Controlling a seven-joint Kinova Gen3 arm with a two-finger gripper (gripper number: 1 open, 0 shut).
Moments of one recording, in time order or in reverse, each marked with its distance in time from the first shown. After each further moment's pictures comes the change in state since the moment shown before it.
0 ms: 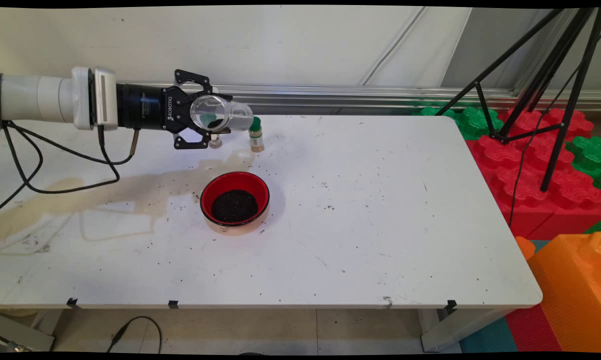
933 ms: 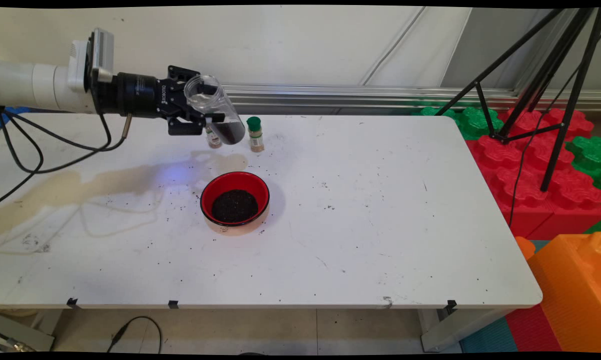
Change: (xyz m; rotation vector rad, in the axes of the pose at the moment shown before) arm -0.013 -0.021 -0.011 0.011 -0.038 -0.526
